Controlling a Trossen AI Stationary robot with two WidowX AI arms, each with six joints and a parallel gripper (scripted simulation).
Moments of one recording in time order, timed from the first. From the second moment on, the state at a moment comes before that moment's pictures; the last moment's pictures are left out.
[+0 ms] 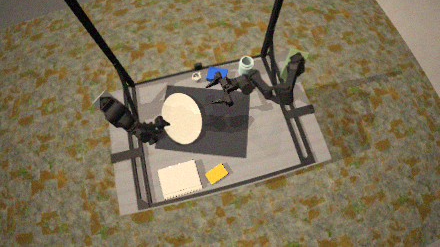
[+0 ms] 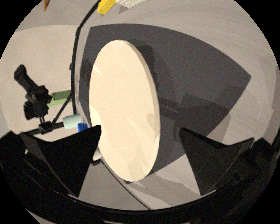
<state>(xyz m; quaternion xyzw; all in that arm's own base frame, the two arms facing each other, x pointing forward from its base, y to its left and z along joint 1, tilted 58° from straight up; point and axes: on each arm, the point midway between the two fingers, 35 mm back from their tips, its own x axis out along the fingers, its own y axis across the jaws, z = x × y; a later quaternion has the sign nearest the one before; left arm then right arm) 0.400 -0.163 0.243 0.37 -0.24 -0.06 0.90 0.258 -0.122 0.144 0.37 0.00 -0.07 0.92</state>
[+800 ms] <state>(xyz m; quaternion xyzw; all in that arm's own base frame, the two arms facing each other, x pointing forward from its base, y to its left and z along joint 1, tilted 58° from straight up) 0.400 -0.163 0.243 0.37 -0.24 -0.06 0.90 0.261 -0.120 0.138 0.38 0.01 -0.06 0.92</state>
